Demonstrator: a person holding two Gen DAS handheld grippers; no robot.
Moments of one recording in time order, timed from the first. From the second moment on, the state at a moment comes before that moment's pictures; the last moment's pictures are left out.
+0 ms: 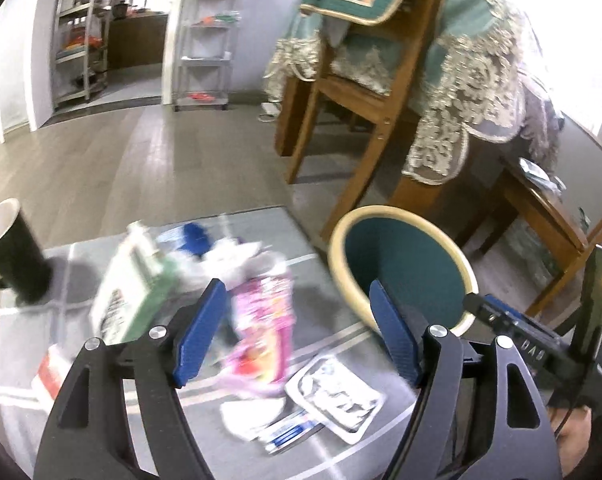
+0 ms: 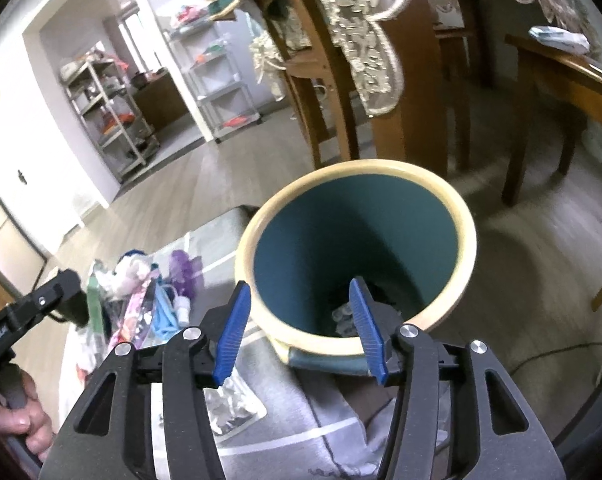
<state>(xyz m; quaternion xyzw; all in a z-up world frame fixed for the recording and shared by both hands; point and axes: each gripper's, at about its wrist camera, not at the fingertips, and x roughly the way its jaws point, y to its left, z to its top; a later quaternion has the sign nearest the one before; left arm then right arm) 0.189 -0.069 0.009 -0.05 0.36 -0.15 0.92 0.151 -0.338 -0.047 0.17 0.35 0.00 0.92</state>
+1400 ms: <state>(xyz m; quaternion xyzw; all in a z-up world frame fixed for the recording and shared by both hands) 0.172 0.088 -0.092 -0.01 0.49 0.08 0.87 0.135 -0.268 -0.052 0.09 0.37 0.09 0.92</state>
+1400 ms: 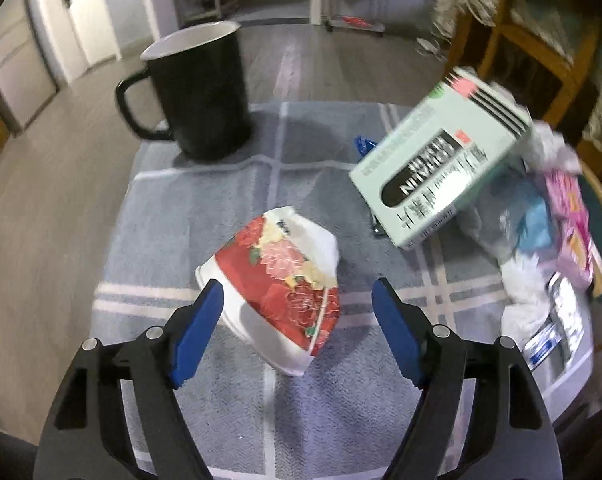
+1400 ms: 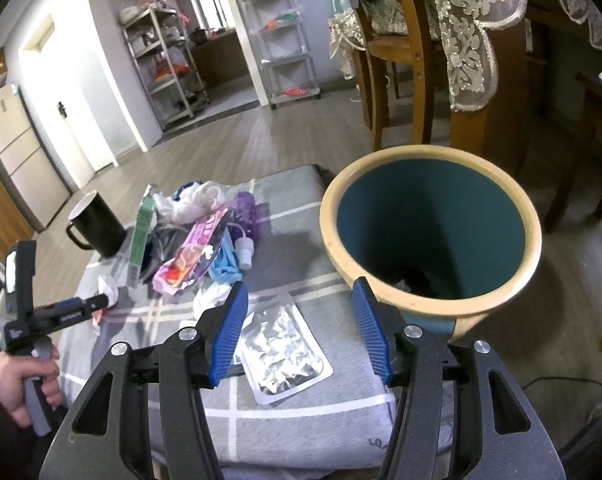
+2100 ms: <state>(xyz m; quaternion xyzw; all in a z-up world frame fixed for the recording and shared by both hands) 0.174 0.081 -0.098 0.03 0.49 0.10 0.86 0.137 -0.259 -0.062 0.11 0.39 0.11 0.91</state>
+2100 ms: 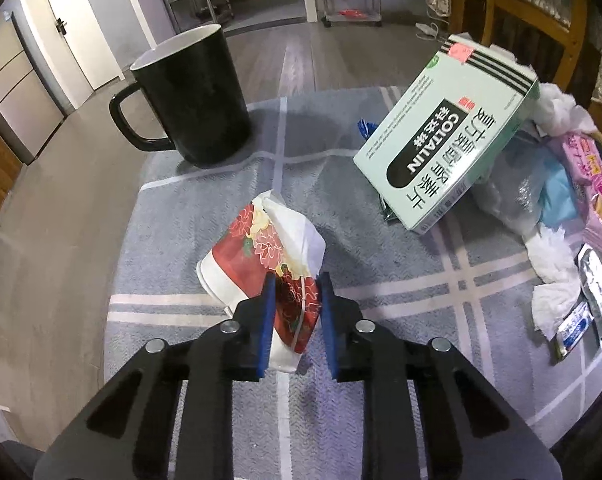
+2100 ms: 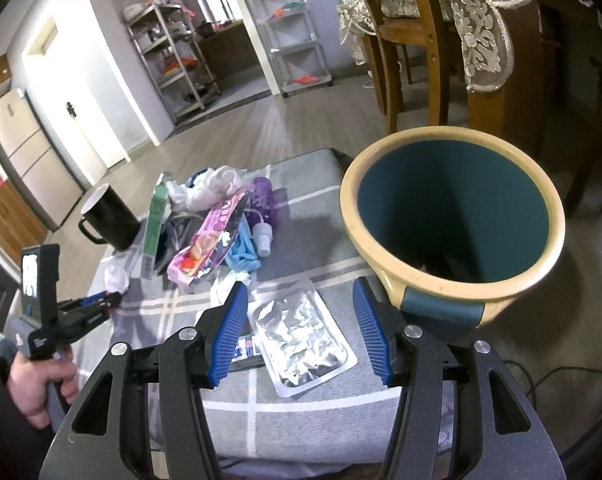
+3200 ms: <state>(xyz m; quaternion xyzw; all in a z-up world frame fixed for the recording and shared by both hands) 0.139 0.079 -0.046 -0.13 0.38 -0.02 0.92 0.155 -0.165 -0.100 0.01 0.43 0.21 0.88</state>
